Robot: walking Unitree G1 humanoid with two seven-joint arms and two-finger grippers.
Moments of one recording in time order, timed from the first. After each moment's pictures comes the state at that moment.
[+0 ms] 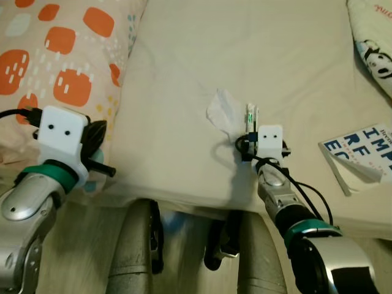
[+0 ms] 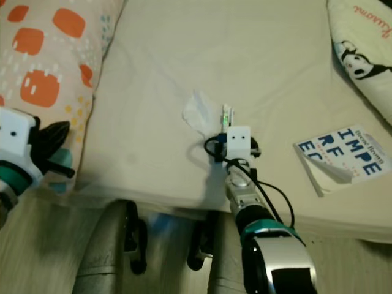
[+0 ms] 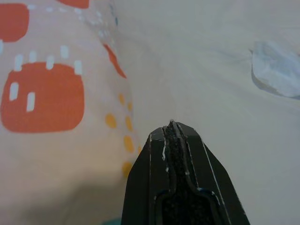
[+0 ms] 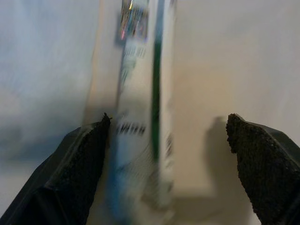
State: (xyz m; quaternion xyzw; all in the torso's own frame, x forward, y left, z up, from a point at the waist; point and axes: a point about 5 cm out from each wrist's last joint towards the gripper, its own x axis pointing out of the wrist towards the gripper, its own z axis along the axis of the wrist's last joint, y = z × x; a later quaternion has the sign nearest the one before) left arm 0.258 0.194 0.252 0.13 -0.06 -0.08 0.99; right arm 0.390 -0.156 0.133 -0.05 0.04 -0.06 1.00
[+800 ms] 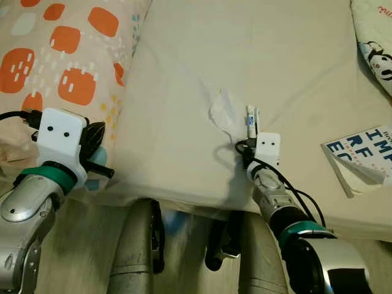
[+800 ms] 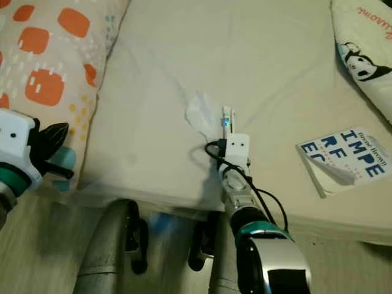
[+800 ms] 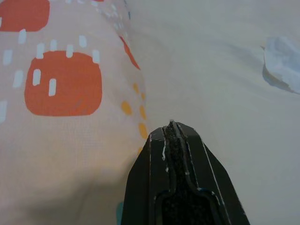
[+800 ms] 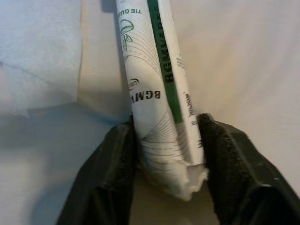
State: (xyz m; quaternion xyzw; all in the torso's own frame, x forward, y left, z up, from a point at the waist) left arm 0.255 0.201 0.248 0.13 -0.06 -0.06 0.99; right arm 0.386 -0.157 0.118 -0.01 0.10 -0.11 0.99
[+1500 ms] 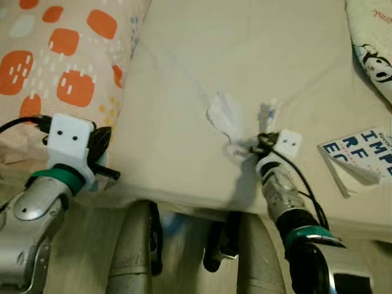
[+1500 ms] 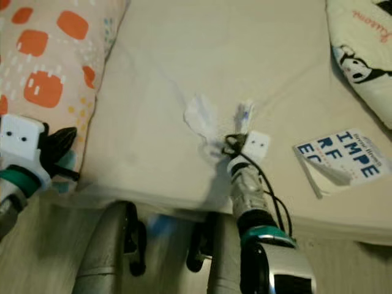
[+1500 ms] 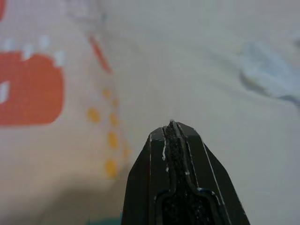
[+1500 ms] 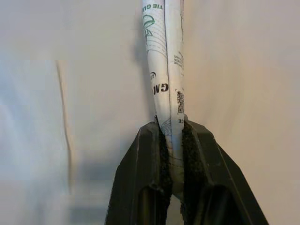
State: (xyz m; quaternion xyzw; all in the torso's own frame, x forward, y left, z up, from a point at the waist) left arm 0.267 0.190 0.236 0.11 -0.05 -0.10 0.99; right arm 0.384 -0.186 0.148 0.16 -0.03 -0.09 0.98
